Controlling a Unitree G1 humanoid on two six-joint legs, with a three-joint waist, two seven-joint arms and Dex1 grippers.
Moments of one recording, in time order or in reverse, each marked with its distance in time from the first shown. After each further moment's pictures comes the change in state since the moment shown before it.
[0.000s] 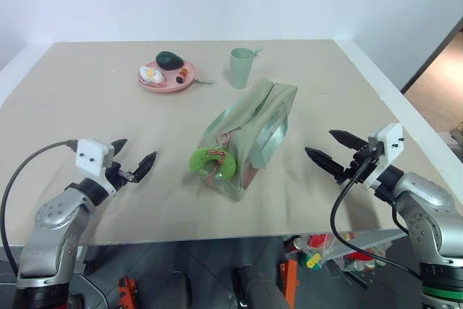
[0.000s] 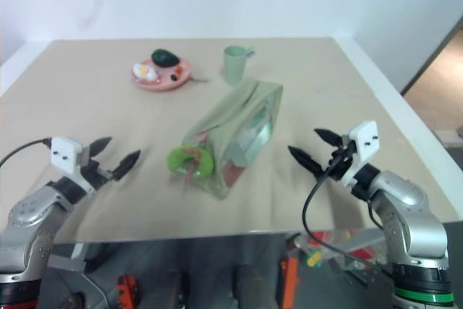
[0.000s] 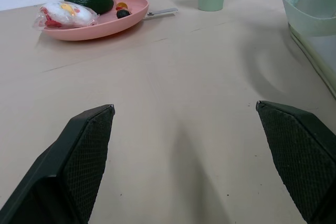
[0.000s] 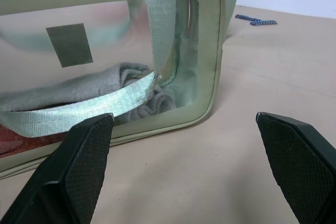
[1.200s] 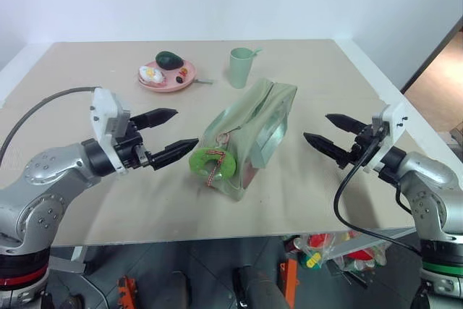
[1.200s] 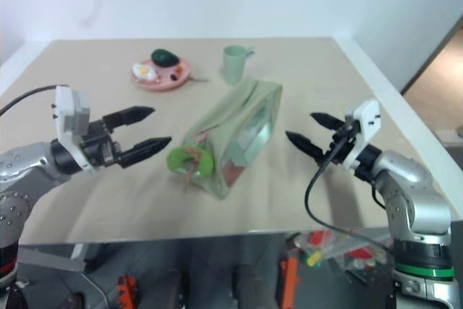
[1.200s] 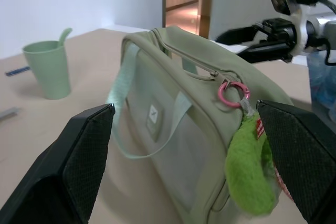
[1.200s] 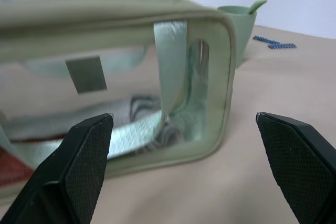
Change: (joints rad) left arm -0.304 0.213 -0.054 -0.218 -0.445 0.362 -0.183; right arm -0.185 -0.034 0.009 0.067 0.054 0.095 0.085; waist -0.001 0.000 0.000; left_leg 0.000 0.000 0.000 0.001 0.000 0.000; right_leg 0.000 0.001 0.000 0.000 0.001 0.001
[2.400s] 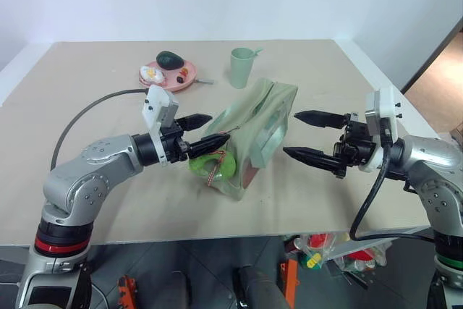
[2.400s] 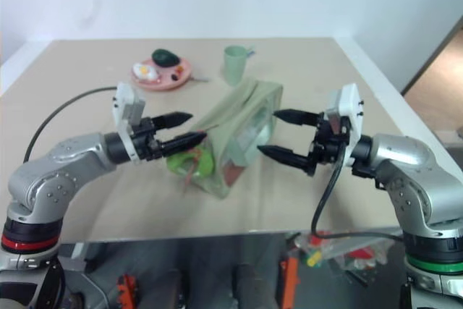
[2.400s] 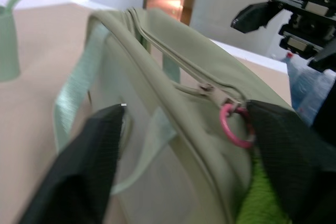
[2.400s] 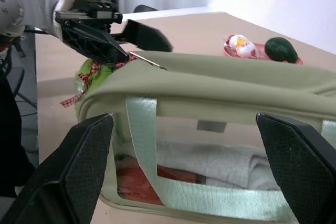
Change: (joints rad) left arm -0.171 -0.143 -0.172 0.116 0.049 0.134 0.080; right arm -0.036 -0.122 0.077 -0.208 0.150 0.095 0.168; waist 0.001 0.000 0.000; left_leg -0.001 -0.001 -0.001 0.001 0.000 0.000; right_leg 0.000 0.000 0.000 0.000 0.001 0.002
